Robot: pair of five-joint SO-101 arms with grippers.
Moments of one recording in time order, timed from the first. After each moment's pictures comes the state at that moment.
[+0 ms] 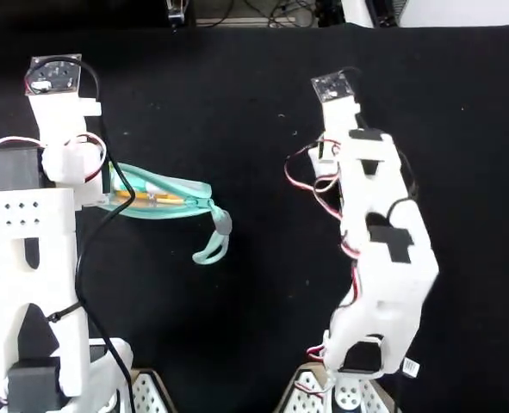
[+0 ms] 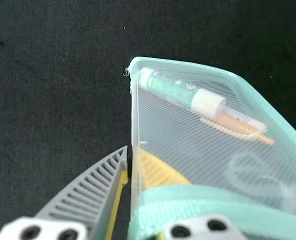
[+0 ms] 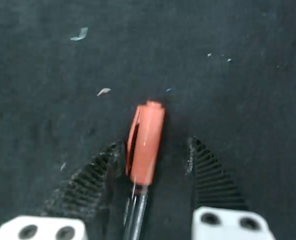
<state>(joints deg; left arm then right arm) -8.4 -21.9 4.1 94.5 0.3 4.6 29.5 4.4 42.0 19.1</state>
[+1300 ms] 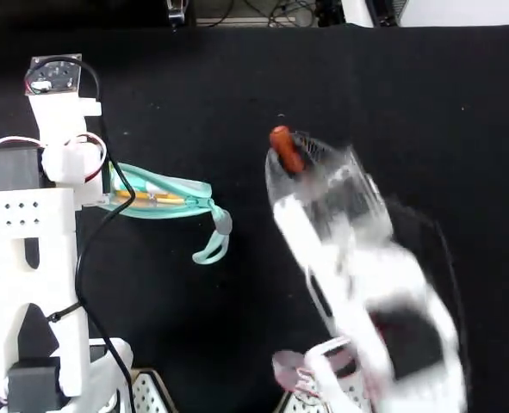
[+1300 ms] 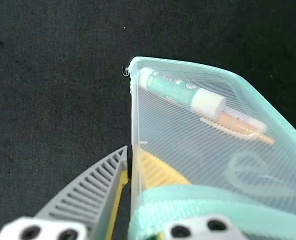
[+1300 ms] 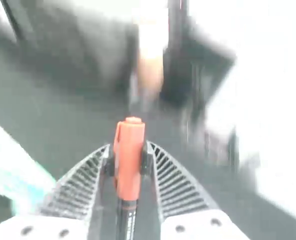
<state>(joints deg) -8.4 -21.8 4.1 94.5 0.3 -23.6 -79.3 40.8 49.6 17.9</state>
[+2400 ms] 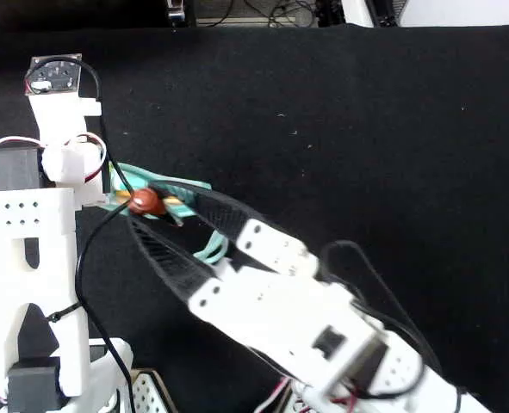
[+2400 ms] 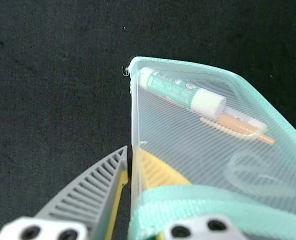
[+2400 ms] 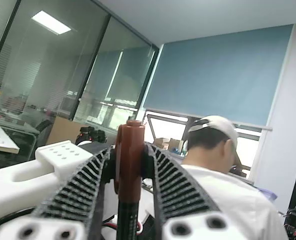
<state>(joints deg) -8.4 -21.8 4.1 94.5 0.3 -57.0 -71.9 55.9 -2.7 17.6</state>
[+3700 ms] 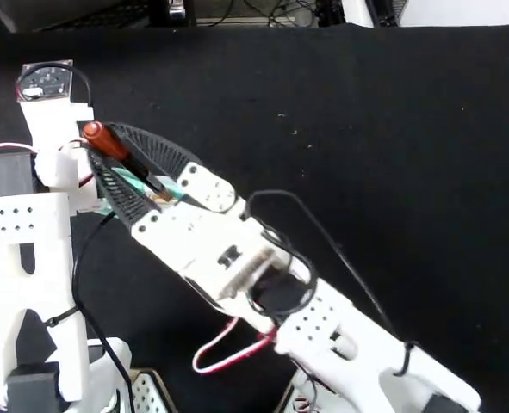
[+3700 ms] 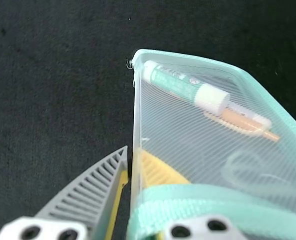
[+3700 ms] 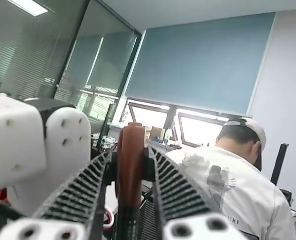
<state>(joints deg) -11.0 -22.0 6.1 95.1 0.4 -50.9 -43.9 54.4 -28.5 17.5</state>
